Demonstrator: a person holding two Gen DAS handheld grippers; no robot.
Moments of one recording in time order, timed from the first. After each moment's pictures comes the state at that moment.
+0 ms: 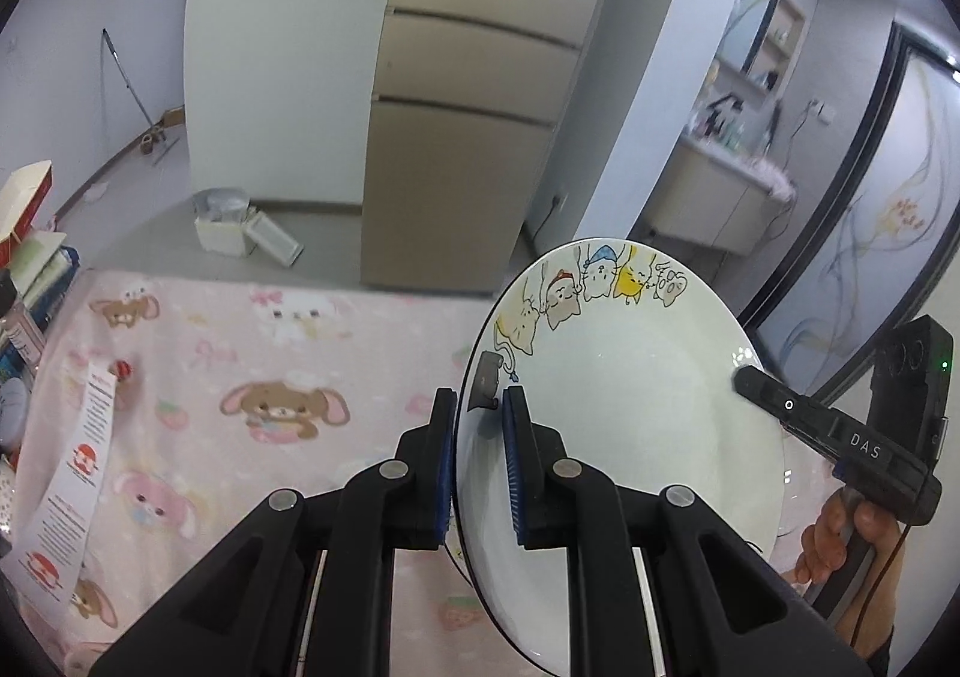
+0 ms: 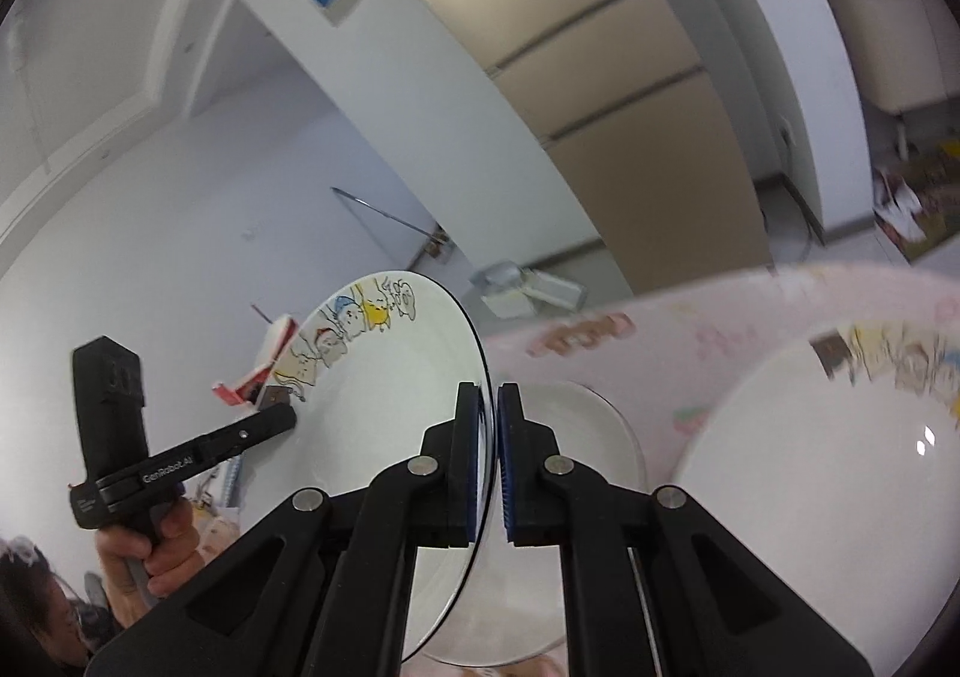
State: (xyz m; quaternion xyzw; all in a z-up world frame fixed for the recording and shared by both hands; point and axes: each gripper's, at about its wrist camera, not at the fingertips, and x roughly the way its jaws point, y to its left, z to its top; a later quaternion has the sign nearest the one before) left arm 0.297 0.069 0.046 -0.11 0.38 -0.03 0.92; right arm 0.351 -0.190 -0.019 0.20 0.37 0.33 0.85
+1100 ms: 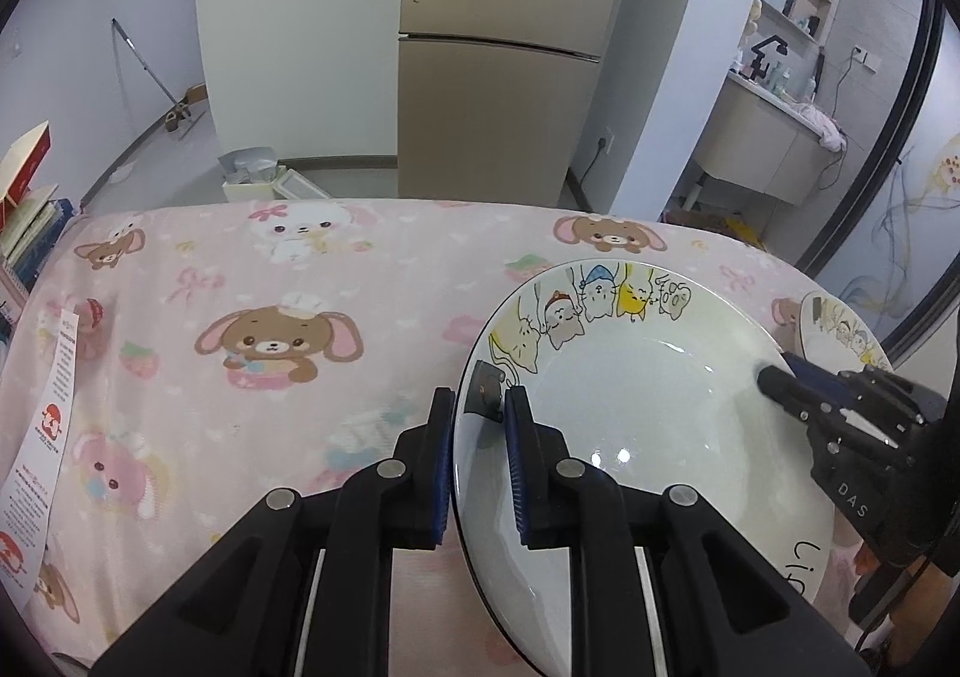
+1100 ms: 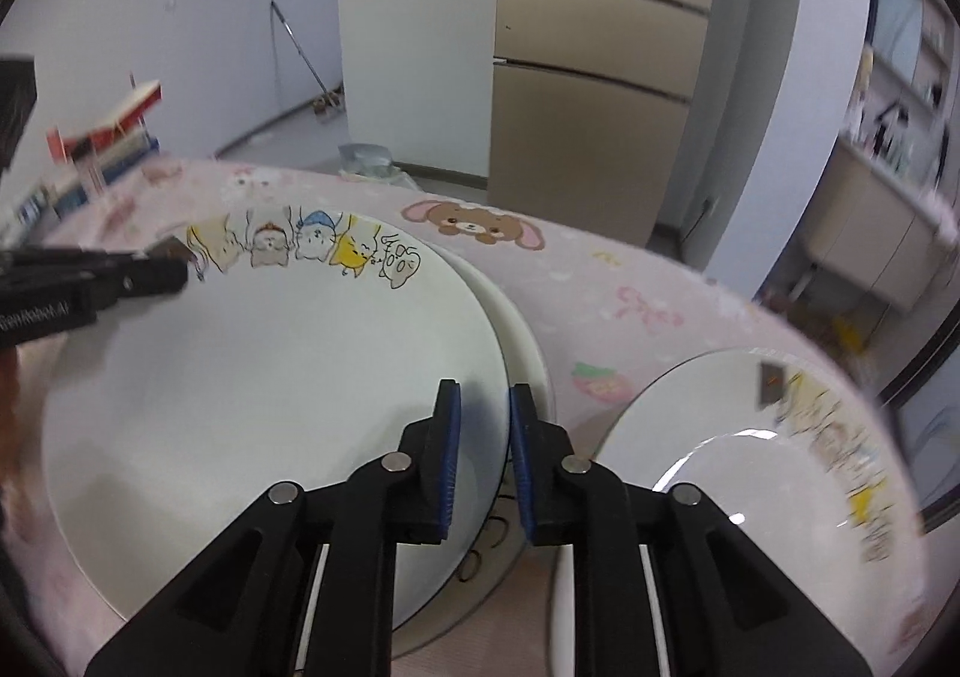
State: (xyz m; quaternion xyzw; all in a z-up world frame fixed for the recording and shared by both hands) left arm 0.326 0.068 -0.037 -0.08 0.43 0.01 0.90; right arm 0.339 -0.129 -0.063 -0.15 0.38 0.21 0.89
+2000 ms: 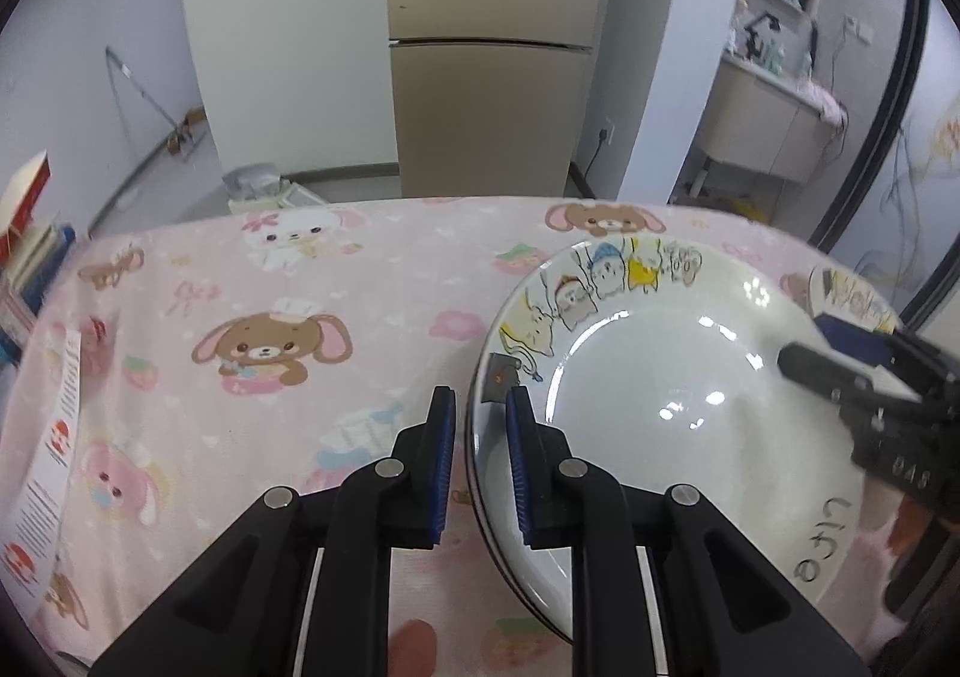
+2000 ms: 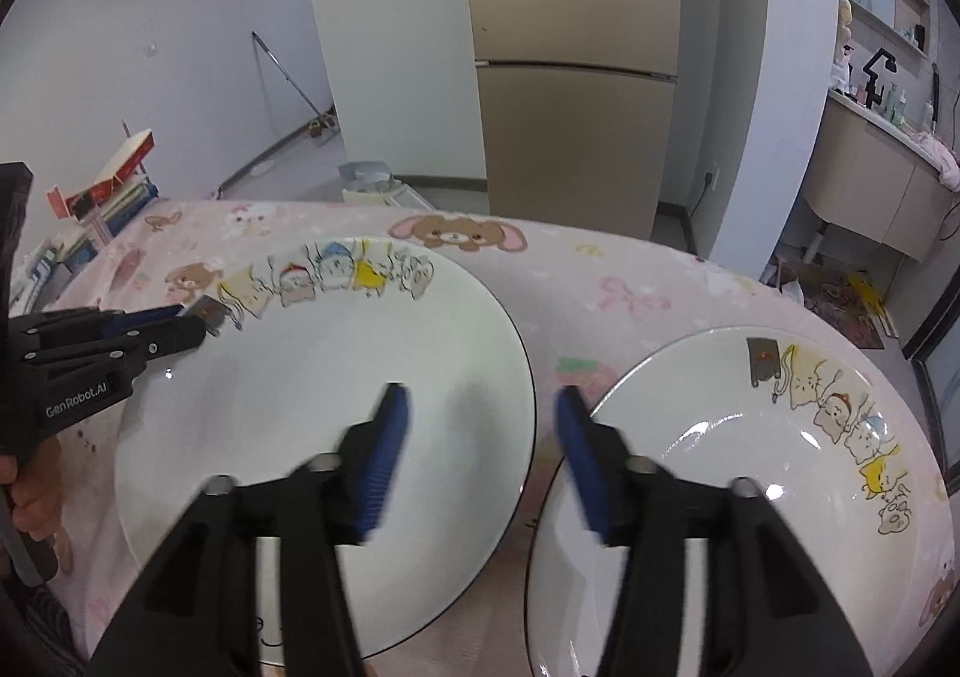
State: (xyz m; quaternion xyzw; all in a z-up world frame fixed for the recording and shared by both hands) left arm 0.325 0.058 -0.041 -0.05 0.43 0.01 0.90; right arm 0.344 -0.148 -0.053 -0.07 0.40 0.22 0.89
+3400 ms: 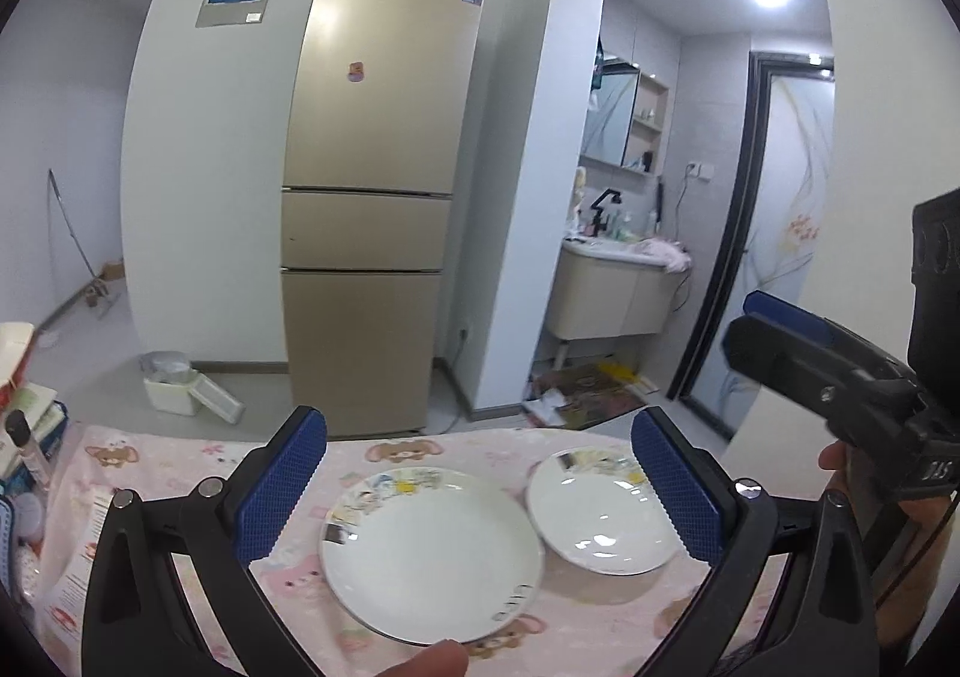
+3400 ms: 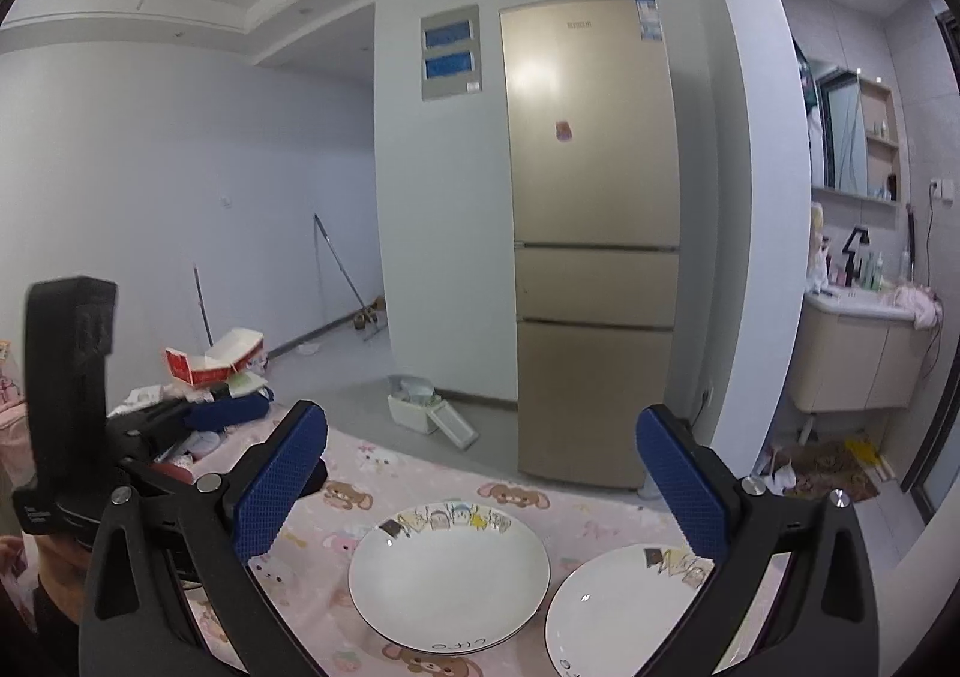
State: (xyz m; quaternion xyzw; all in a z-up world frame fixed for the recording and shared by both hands) left arm 0.189 -0.001 0.163 -0.07 0.19 -0.13 0.97; right arm 0.203 -0.175 0.172 -0.04 0.14 0.27 0.95
